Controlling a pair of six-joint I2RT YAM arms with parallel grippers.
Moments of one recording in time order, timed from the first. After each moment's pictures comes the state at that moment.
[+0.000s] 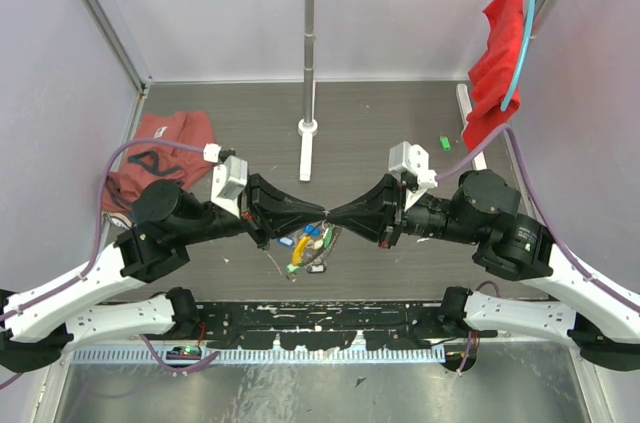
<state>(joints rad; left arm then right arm) -1.13 0.83 1.00 0.10 0.32 -0.24 1.11 0.81 1.18 -0.30 -0.27 0.13</state>
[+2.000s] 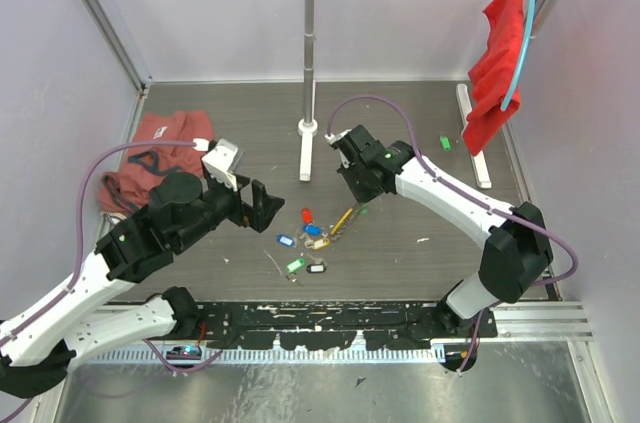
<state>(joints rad) -0.93 0.76 1.00 -0.52 -0.21 -0.26 0.70 1.53 1.28 -0.86 0.16 0.11</state>
